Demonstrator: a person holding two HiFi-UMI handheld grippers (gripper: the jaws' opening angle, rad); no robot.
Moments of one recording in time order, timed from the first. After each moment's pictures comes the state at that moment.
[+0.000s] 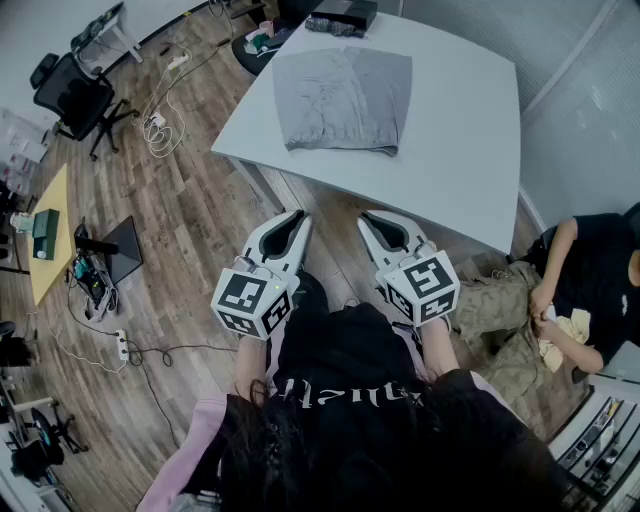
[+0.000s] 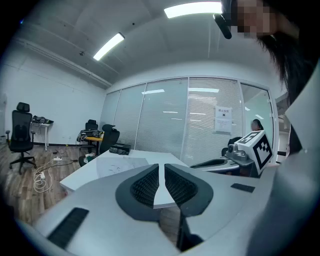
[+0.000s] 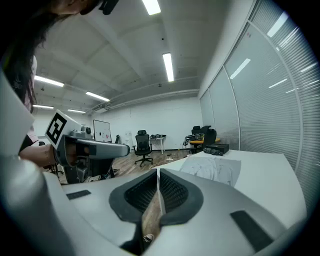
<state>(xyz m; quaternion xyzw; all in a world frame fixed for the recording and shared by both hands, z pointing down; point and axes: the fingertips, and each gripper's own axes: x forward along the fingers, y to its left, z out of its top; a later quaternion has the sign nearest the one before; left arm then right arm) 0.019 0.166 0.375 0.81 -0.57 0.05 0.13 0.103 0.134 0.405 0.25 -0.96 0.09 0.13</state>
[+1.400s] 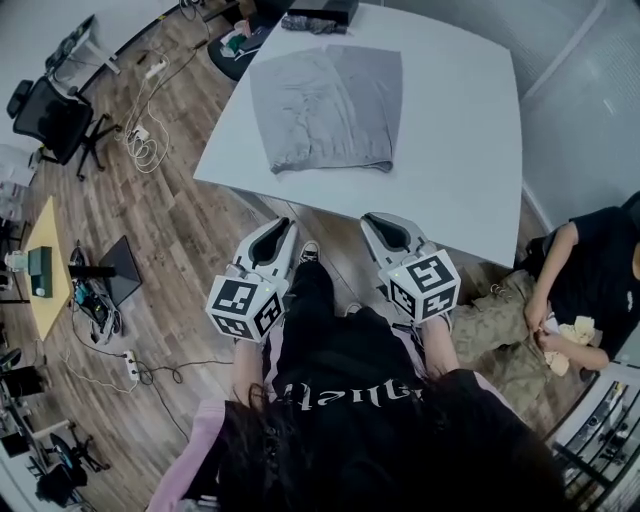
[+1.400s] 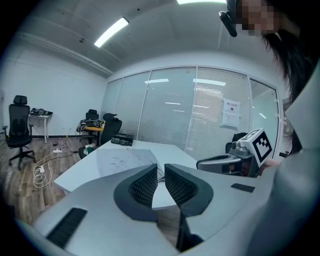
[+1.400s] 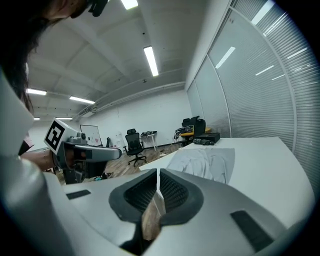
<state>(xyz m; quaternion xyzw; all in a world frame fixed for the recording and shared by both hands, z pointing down) -0.018 0.075 0.419 0.80 -0.57 0.08 0.17 0.099 0.038 0.445 0.29 -0.94 0.15 0.13</state>
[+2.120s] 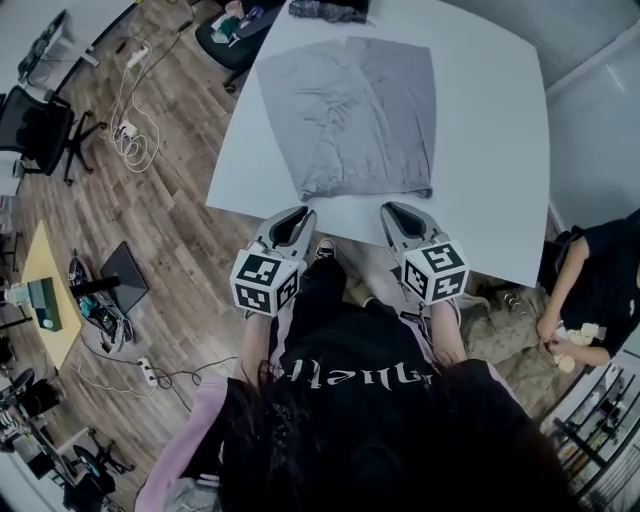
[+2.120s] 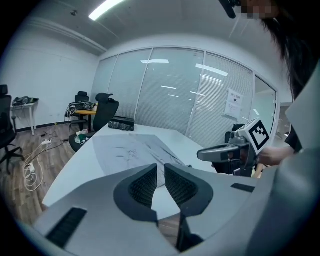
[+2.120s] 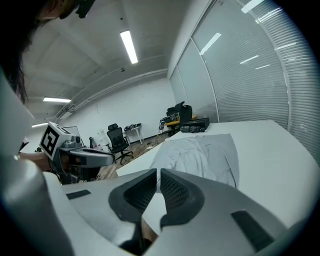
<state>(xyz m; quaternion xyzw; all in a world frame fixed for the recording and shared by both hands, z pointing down) -0.113 -0.052 0.488 0.82 -0.50 0.15 0.23 0.021 -0.085 0.504 0.36 -0.89 0.22 0.17</state>
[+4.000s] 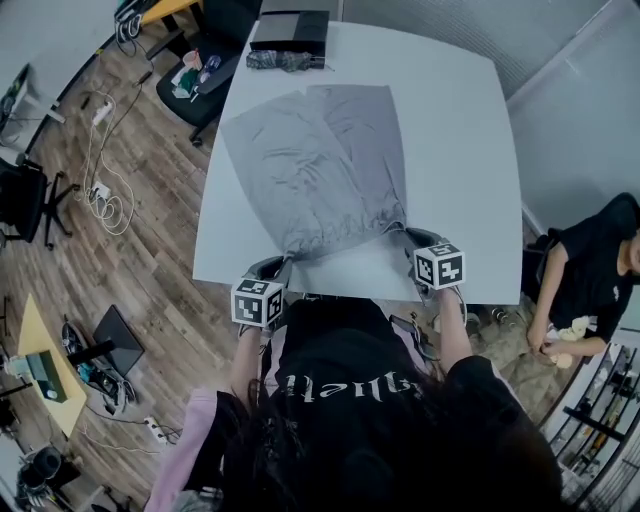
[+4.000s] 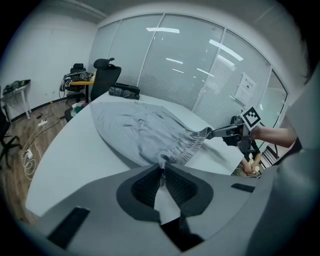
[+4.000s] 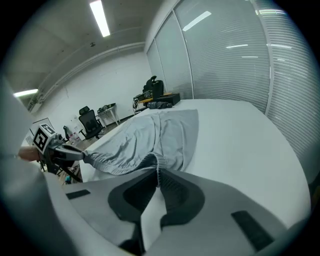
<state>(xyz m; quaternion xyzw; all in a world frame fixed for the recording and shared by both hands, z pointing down) -0.146 -0.106 0.613 0.79 -0.45 0.25 0.34 0.130 -0.177 0.610 0.44 -0.80 0.30 0.29</state>
